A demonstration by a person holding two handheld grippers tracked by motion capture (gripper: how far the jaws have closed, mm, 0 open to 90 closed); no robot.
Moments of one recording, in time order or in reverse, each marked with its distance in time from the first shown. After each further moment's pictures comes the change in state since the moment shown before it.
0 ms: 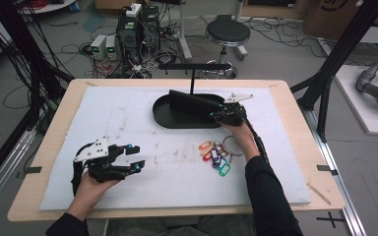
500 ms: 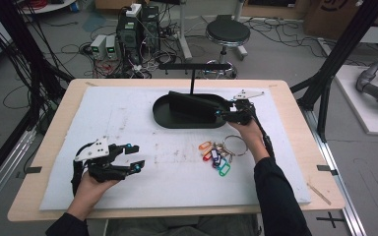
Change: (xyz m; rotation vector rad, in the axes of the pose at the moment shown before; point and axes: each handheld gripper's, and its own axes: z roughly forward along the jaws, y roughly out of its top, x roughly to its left) left arm 0.001 0.000 0.000 0.009 0.022 -0.010; right arm -0.007 0.008 -0.032 -0.019 -0.040 0.051
